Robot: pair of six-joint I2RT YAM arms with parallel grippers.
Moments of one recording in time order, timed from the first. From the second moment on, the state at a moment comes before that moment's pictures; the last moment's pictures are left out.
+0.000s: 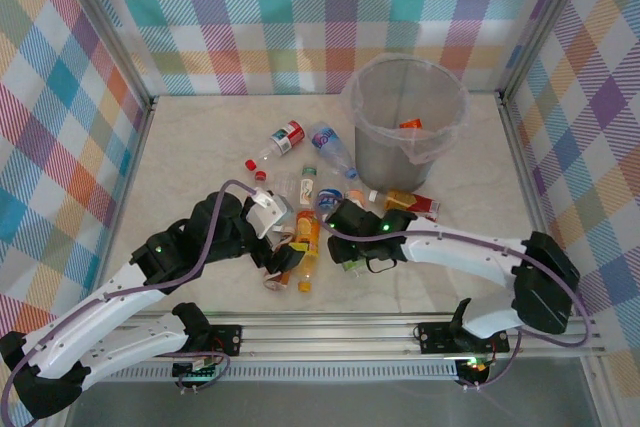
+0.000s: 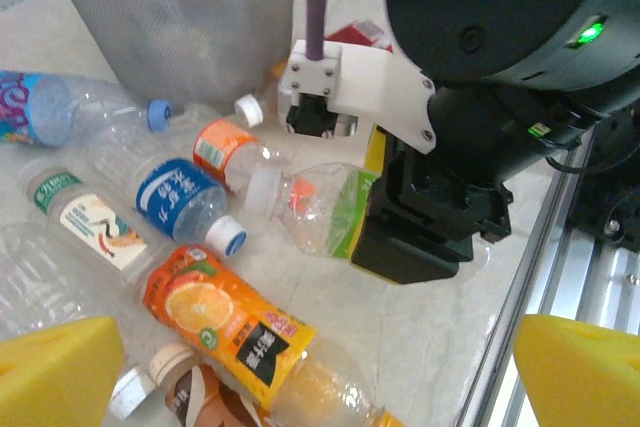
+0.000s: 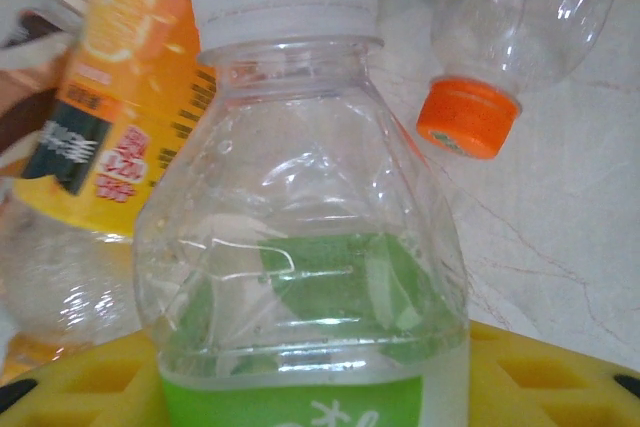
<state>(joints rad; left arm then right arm) -0.85 0.79 0.88 -0.61 0.14 0.04 1.05 1.39 0.98 -0.71 0.18 0.62</state>
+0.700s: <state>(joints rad) -0.85 0.99 1.01 -0.28 0.26 -0.06 0.78 1.21 1.35 -0.82 0.09 0.35</state>
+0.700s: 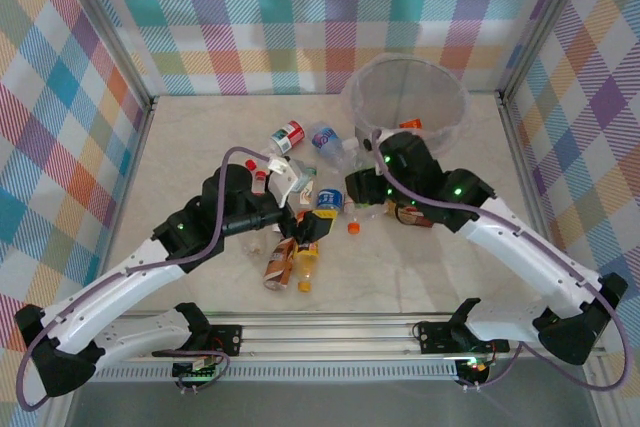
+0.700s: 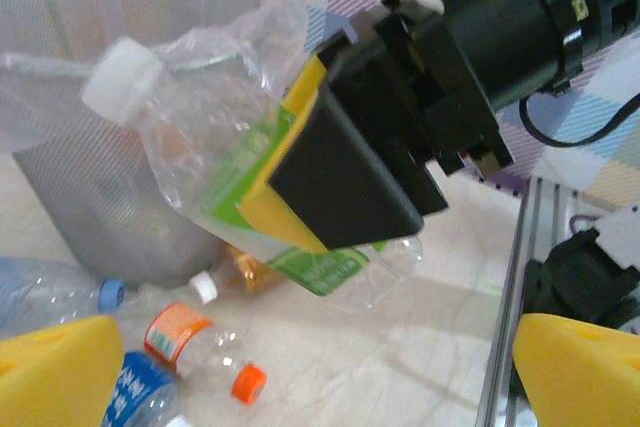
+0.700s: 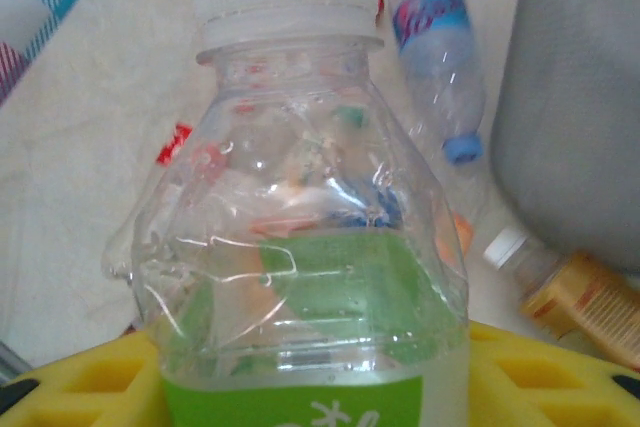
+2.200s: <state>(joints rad) -0.85 1.18 1.10 -0.19 0.40 -0.06 0.20 2.00 2.33 -1.13 -0.16 0.14</state>
